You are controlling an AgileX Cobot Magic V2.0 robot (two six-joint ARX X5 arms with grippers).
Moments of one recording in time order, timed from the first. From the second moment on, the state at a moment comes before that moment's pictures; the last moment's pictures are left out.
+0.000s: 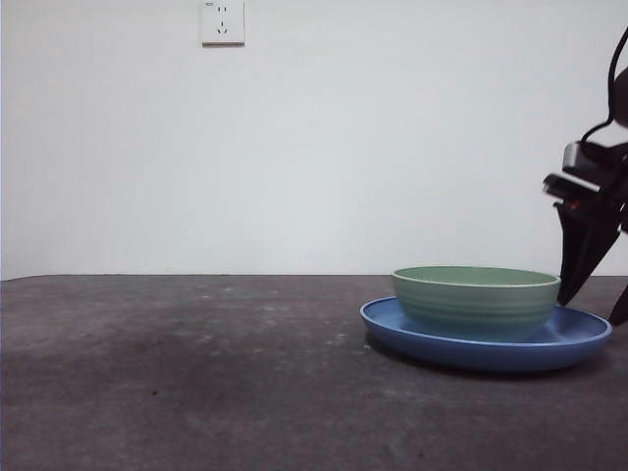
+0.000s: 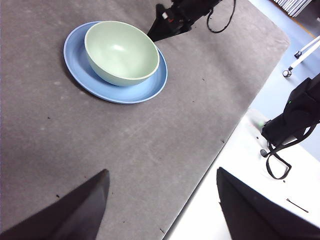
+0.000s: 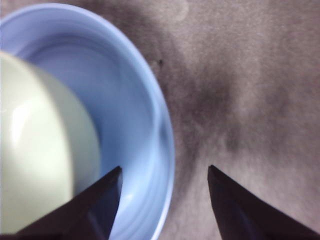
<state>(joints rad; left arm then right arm) -0.53 0.87 1.02 -0.83 0.53 -0.02 -0.01 1.63 0.98 -0.53 -0.39 0.13</state>
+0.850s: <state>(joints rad) -0.53 0.87 1.02 -0.84 0.53 -0.02 -0.01 1.67 0.98 -0.48 -0.47 0.14</state>
